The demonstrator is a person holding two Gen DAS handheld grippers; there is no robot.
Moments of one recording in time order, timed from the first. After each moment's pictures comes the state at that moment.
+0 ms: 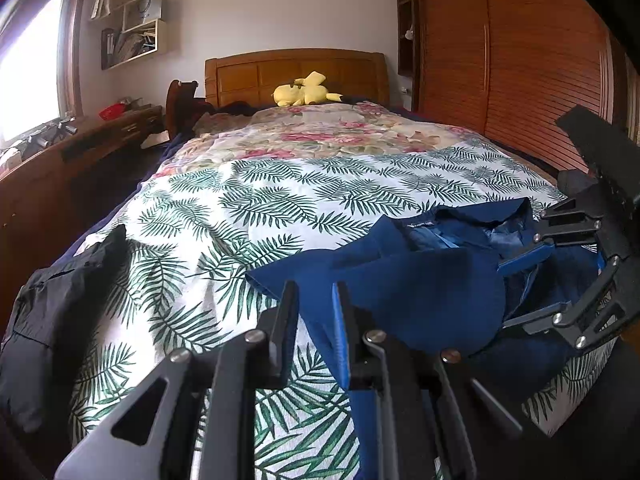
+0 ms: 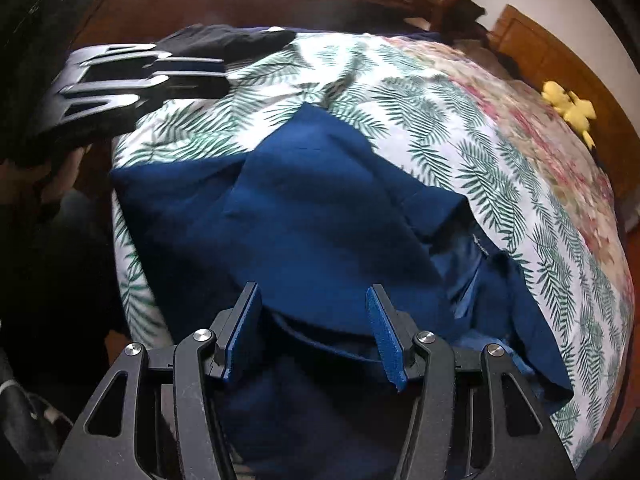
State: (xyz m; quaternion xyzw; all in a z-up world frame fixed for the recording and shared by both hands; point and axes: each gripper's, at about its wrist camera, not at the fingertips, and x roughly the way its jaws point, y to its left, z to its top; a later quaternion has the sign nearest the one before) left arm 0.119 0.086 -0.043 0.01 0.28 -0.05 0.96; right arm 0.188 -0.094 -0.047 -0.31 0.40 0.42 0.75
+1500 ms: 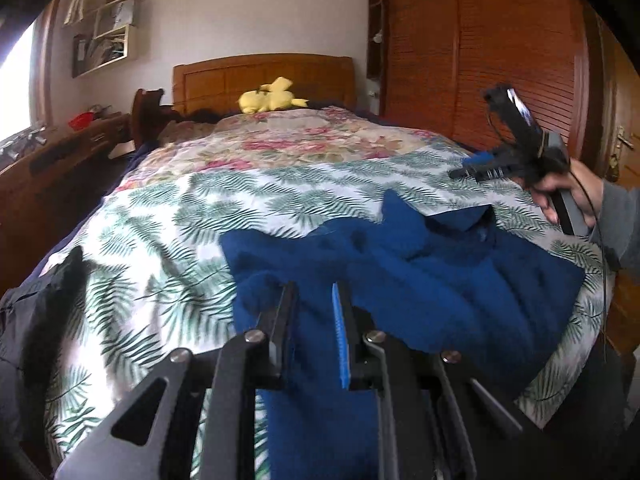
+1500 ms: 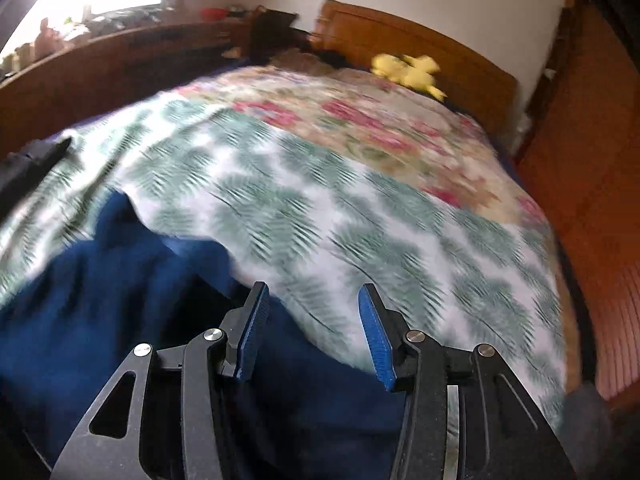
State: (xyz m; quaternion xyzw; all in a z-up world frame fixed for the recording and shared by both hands) left arm 0.138 0.036 -0.031 0.01 0.28 -0.11 0.95; right arm 0.365 -0.245 -0.006 -0.20 0.38 0.17 0.89
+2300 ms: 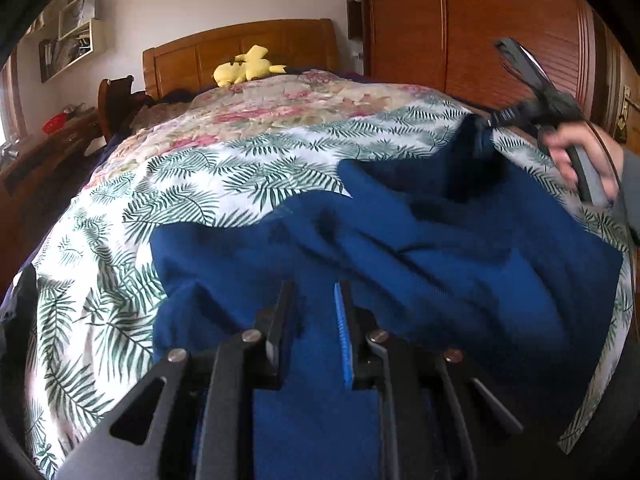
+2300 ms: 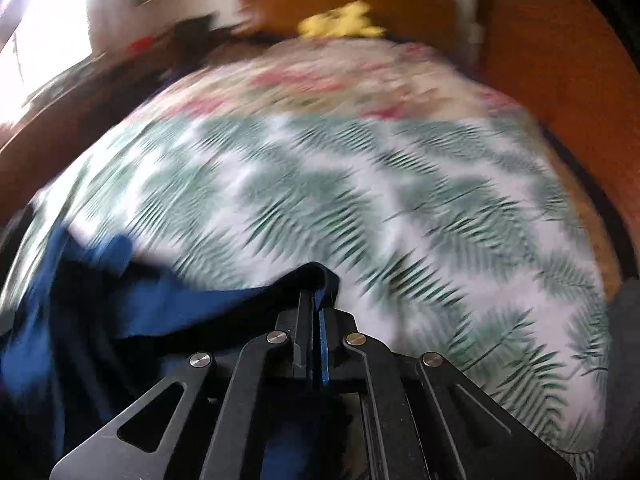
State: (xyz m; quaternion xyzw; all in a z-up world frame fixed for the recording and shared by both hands) left arm 0.217 -0.032 -0.078 0.06 0.33 -0.12 0.93; right arm 0.425 -0.358 -0.036 -0.03 0.42 0.09 0.90
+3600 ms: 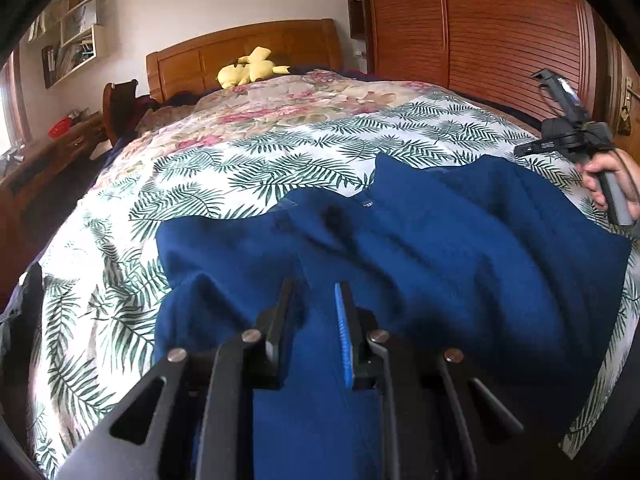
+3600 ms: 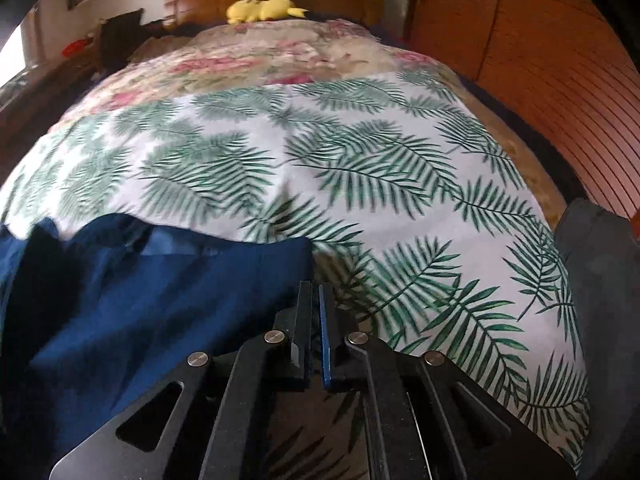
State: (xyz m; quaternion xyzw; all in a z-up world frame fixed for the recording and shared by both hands) left arm 0.209 -0.033 -0.081 0.07 0.33 -0.10 0.94; right arm 0.383 -0.411 -0.068 -0.05 0.44 0.05 0.89
